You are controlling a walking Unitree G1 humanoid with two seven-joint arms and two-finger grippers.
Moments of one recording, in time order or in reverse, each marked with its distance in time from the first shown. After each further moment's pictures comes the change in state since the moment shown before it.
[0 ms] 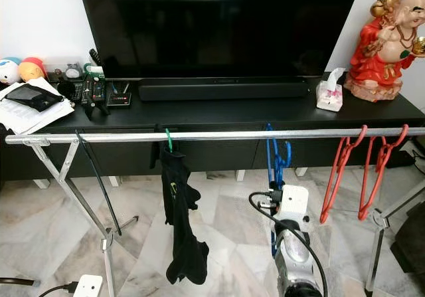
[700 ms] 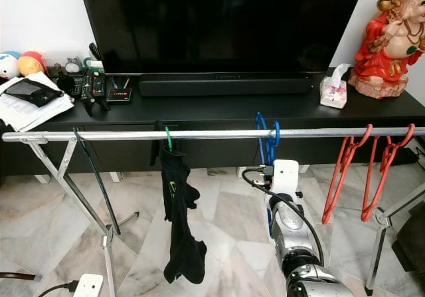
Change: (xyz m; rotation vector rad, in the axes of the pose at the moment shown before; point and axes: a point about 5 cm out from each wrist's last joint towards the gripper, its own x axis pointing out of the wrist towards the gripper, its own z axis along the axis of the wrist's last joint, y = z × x) left arm 0.001 0.000 0.002 0.003 -0.003 -0.002; right arm 0.026 0.012 0.019 -0.039 0.106 0.032
